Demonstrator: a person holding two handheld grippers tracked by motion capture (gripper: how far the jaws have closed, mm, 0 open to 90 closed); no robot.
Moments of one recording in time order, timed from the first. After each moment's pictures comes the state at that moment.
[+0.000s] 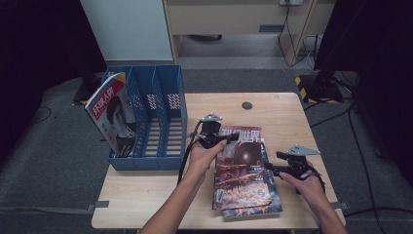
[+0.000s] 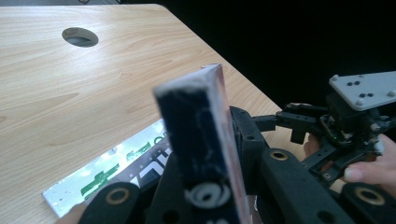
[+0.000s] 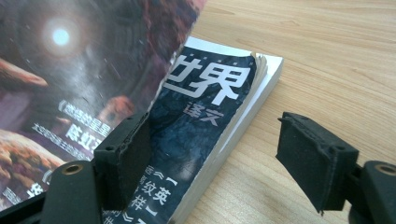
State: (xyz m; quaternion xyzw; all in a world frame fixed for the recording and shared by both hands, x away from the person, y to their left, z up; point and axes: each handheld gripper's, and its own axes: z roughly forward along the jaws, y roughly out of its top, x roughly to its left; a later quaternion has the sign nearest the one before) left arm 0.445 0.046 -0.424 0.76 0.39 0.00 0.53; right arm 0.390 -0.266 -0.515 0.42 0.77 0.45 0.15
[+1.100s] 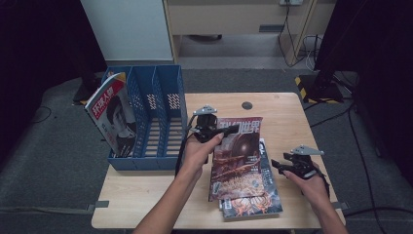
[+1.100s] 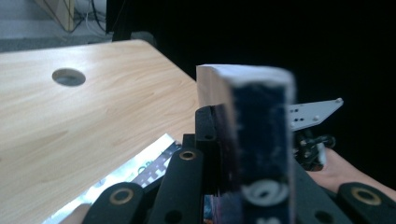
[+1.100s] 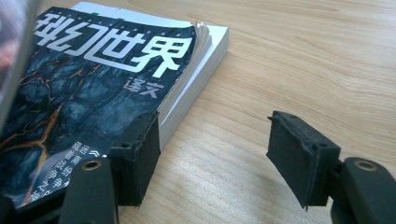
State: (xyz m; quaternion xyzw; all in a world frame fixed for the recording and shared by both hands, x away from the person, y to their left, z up) left arm 0.439 0.058 -0.386 0.74 0.36 0.00 0.57; right arm 0.394 -0.283 -0.522 0.47 0.76 0.41 0.18
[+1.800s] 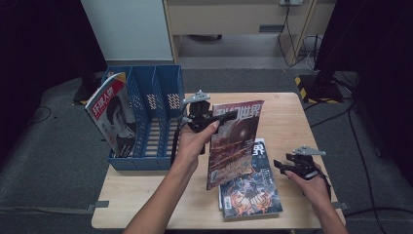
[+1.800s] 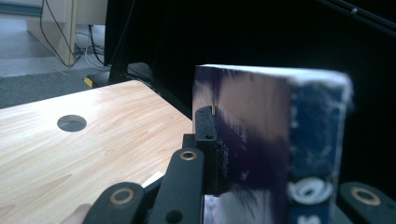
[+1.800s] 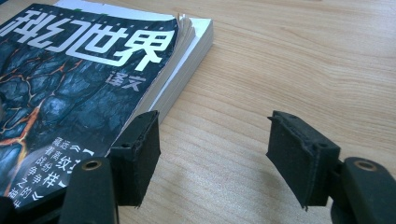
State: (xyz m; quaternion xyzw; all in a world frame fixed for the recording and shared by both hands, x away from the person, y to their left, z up) left arm 0.434 0.071 -0.334 0.72 0.34 0.02 0.61; right arm 0.393 -0.288 -0.525 0.49 0.76 0.40 0.19
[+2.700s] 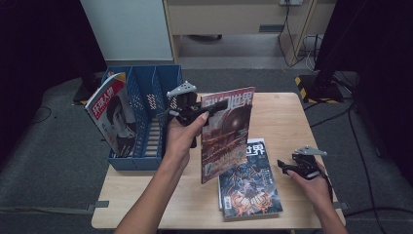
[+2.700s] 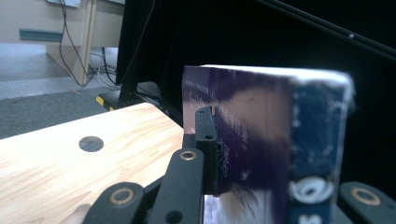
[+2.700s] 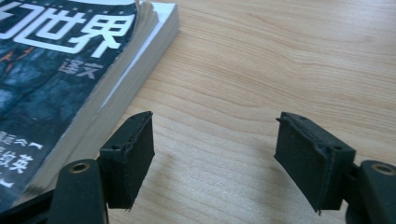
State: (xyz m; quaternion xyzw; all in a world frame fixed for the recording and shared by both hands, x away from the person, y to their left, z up) left arm 0.429 0.100 -0.302 0.69 0.34 0.05 0.63; right arm 0.395 -0.297 -0.529 0.51 0.75 0.36 0.21
